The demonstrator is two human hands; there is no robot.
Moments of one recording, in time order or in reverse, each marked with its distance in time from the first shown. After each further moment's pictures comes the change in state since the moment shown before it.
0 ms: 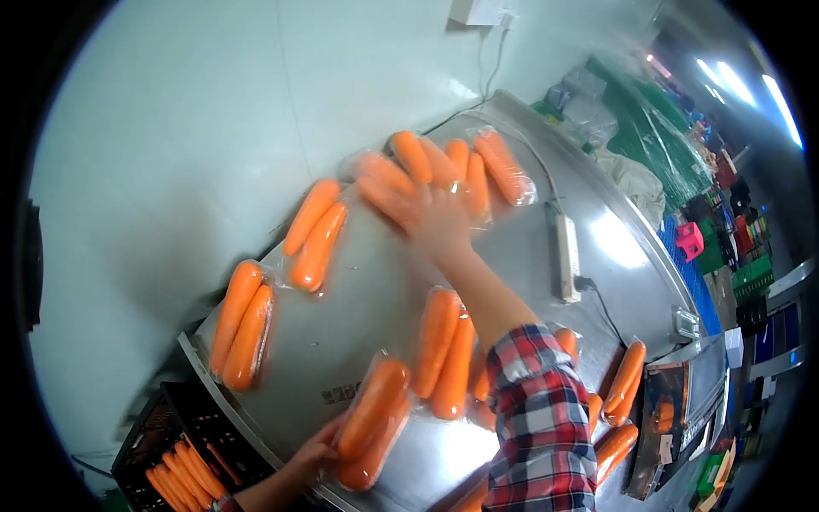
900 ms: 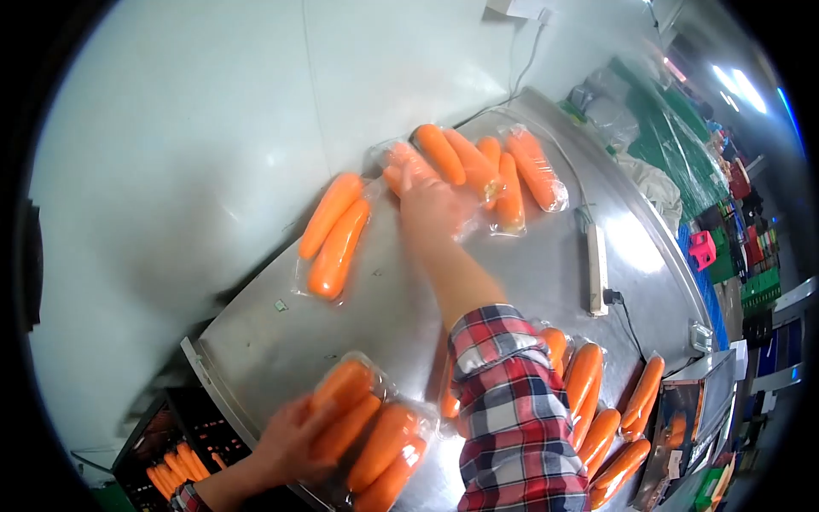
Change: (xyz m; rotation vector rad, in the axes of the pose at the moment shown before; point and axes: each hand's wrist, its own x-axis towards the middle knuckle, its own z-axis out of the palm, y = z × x) left_hand -0.015 0.091 -0.008 2.027 0.262 0.262; right_hand 0.069 -0.056 0.064 -0.405 -0.360 0.088
